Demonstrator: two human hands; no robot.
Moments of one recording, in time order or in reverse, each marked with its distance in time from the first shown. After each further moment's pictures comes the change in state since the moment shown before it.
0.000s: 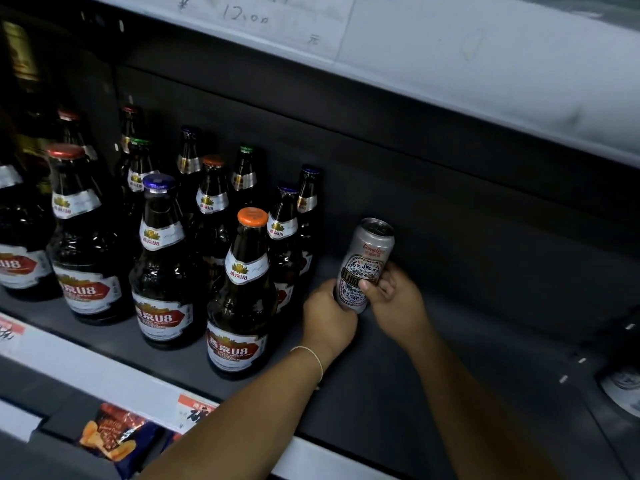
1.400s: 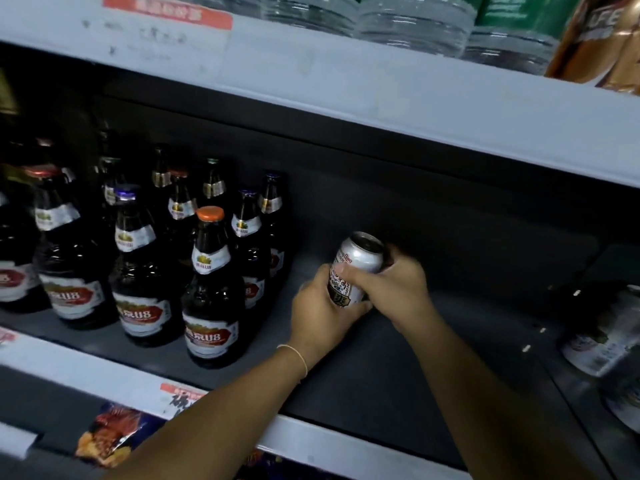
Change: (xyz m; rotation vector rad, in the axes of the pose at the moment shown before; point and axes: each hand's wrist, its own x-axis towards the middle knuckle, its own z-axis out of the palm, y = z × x) left_hand -0.036 0.032 0.008 0.120 -0.044 0.212; right_hand -0.047 -0.071 -0.043 0.062 0.139 0.108
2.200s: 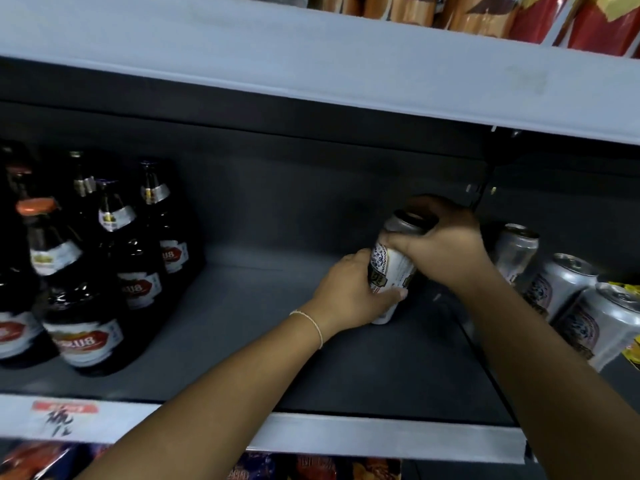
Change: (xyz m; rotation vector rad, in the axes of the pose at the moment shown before) left_hand -0.027 0.107 0.115 0.155 -0.544 0.251; right_hand -0.020 0.003 -0.194 -0.472 0.286 -0.237
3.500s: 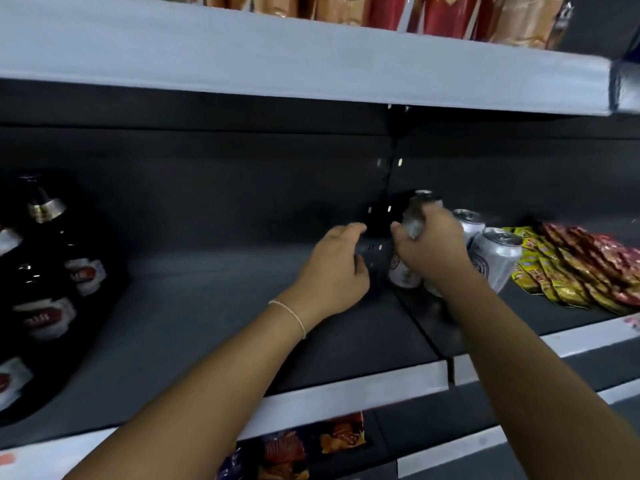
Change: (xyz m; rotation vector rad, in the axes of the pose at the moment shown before) left_hand -0.017 0.072 0.017 0.015 -0.068 0.270; right_hand -0.043 0.065 -0.060 -0.375 0.208 0.176
